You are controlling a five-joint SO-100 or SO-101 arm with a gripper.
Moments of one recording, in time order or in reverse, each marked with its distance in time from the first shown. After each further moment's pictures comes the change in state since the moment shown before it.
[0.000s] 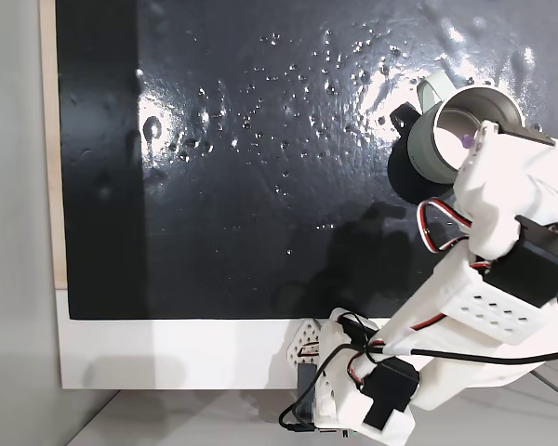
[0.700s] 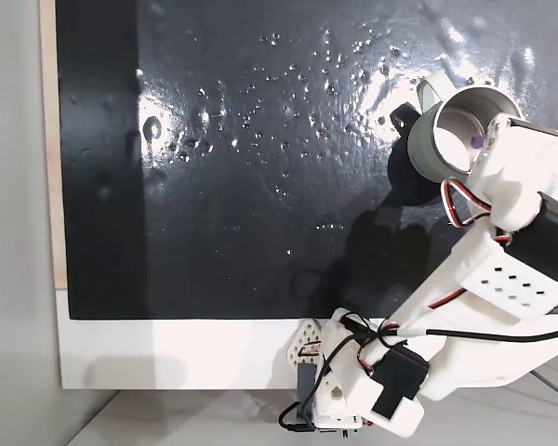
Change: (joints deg) arm 2.5 -5.0 0.0 -0.3 -2.3
